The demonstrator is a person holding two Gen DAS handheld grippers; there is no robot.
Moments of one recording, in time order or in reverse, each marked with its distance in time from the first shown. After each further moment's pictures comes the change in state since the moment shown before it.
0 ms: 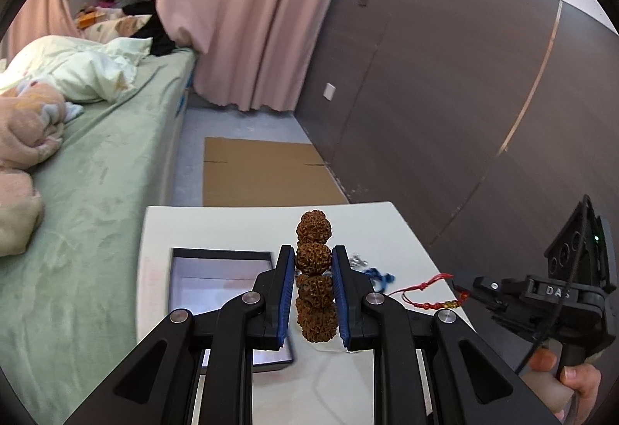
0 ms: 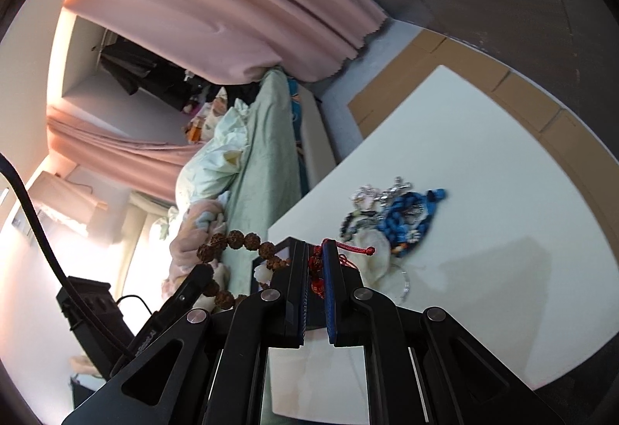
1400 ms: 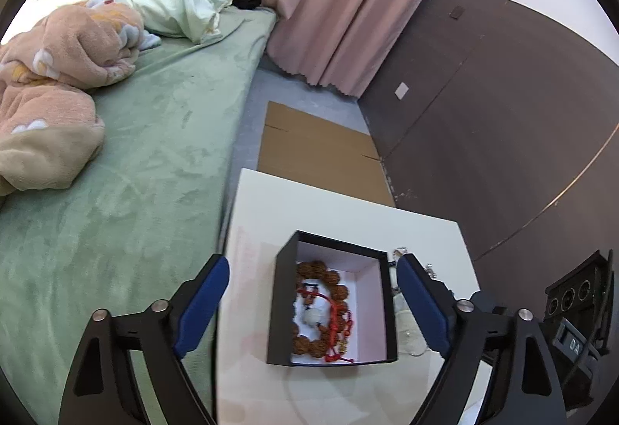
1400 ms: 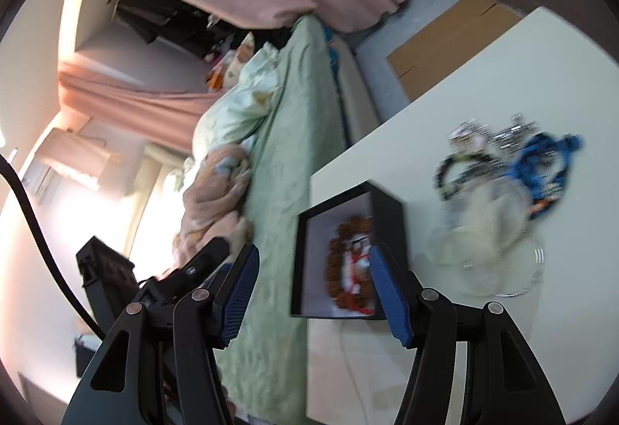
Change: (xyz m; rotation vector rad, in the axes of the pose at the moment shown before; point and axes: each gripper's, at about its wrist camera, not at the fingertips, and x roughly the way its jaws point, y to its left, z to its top) left arm -0.004 0.096 0.001 -0.263 0.081 0.099; right arm 0.089 0.057 -0.035 -0.066 0.151 0.050
